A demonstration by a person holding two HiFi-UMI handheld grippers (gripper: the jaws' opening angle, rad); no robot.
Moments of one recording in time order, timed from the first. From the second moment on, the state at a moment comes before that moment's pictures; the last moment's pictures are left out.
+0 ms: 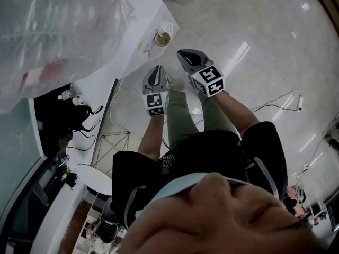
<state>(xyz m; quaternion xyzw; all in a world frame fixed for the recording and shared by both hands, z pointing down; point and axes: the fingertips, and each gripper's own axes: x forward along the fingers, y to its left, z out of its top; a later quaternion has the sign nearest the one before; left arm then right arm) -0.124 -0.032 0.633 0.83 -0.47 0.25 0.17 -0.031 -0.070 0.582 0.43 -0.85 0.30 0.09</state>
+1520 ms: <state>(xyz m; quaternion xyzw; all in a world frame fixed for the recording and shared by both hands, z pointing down) -0.126 0.040 0.364 0.84 -0.52 0.14 0.04 -0.001 0.017 0.387 0.37 -0.90 0.20 0.08</state>
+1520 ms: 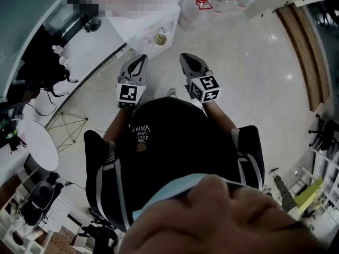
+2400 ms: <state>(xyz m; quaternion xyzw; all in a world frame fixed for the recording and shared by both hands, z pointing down) -0.102 0.063 0.325 0.85 -0.51 0.11 0.03 0.041 0.037 0.369 0.40 -0.89 0.22 0.07</state>
